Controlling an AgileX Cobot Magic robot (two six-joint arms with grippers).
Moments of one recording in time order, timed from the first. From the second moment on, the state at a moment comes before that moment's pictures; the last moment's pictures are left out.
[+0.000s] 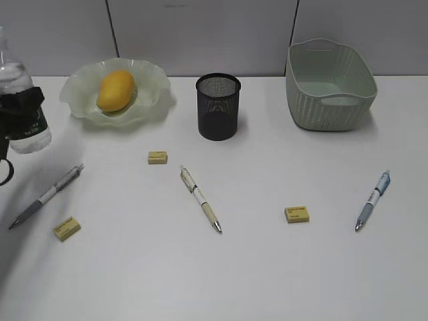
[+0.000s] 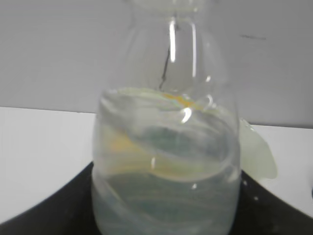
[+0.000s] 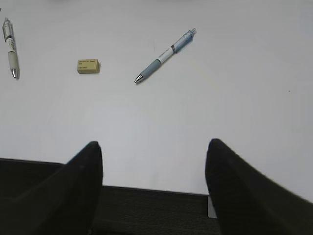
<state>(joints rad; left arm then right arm) 0.04 1.82 -0.53 0.27 -1.10 -0.31 0.15 0.17 -0.51 0.04 1.06 0.03</state>
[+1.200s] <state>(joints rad) 0.04 2.15 -0.72 0.32 -1.20 -0.19 0.15 0.17 -0.51 0.04 1.06 0.03</state>
